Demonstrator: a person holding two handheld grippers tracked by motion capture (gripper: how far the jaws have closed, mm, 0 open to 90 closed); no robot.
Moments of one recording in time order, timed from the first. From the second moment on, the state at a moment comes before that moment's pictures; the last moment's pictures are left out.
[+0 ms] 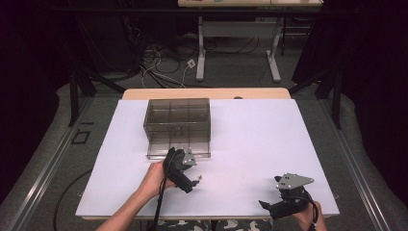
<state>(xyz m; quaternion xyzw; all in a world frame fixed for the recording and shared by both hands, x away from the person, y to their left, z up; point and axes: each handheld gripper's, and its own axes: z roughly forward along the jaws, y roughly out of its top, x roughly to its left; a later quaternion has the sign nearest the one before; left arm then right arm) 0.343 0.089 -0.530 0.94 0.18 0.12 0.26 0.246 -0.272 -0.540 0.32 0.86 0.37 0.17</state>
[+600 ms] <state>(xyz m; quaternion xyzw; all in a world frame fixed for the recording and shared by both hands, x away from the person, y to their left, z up) 0.340 0.082 -0.535 0.94 0.18 0.12 0.27 0.246 -0.272 -0.540 0.32 0.86 0.37 0.16</state>
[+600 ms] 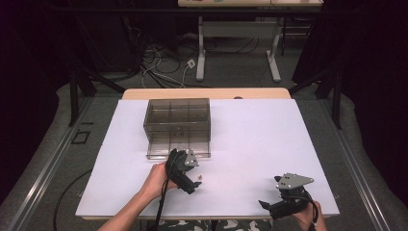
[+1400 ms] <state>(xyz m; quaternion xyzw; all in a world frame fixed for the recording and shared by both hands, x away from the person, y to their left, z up) 0.340 0.078 -0.542 0.93 0.20 0.07 0.31 0.246 -0.272 -0.540 0.32 0.86 0.36 0.16</state>
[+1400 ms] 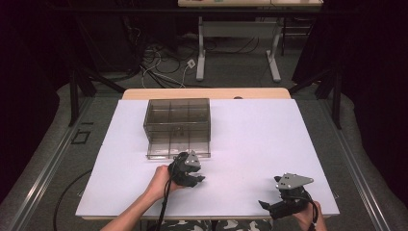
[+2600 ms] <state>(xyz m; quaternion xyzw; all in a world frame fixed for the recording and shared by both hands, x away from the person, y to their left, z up) 0.340 0.084 -0.543 0.93 0.19 0.07 0.30 0.246 -0.272 -0.539 0.32 0.86 0.37 0.17</state>
